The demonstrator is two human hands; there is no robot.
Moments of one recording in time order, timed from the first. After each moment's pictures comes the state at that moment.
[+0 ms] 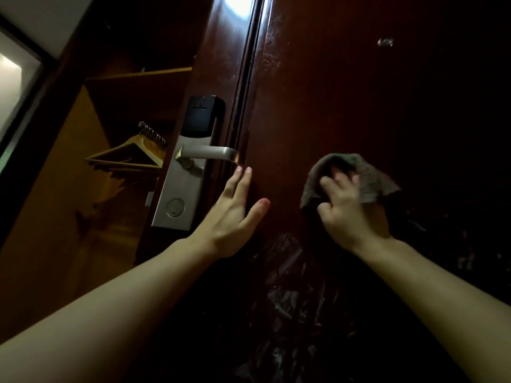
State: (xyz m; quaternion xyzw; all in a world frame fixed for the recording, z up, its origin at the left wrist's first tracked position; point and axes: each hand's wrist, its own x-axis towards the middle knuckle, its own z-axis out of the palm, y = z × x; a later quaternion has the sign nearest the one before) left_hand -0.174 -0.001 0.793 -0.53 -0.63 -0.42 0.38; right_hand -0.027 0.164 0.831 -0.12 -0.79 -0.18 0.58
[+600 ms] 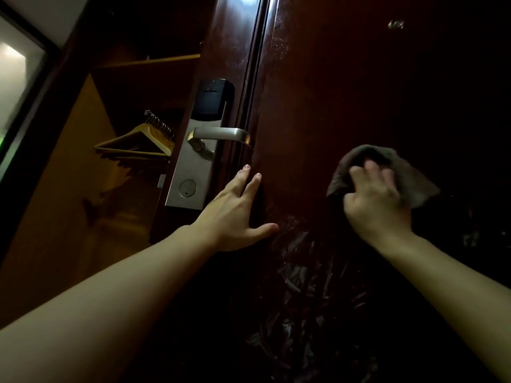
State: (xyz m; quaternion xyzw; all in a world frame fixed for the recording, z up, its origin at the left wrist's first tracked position) left_hand -0.180 -0.013 0.769 -0.49 -0.69 -0.25 0.46; right_hand -0.019 0.173 0.806 -0.17 -0.75 -0.13 0.62
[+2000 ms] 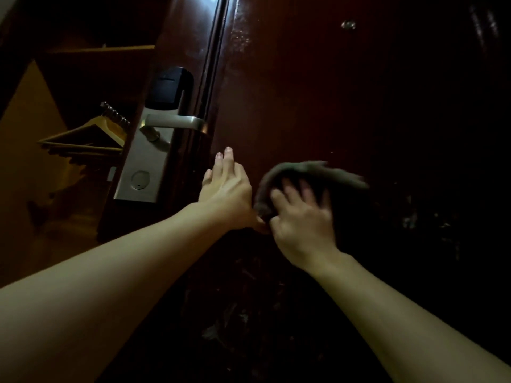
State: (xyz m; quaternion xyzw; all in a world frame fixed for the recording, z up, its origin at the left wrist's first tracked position) left_hand -0.115 0.024 0.792 -0.39 -0.79 -0.21 0.43; right_hand -0.037 0.151 0.754 -0.15 -0.77 -0.24 0.56
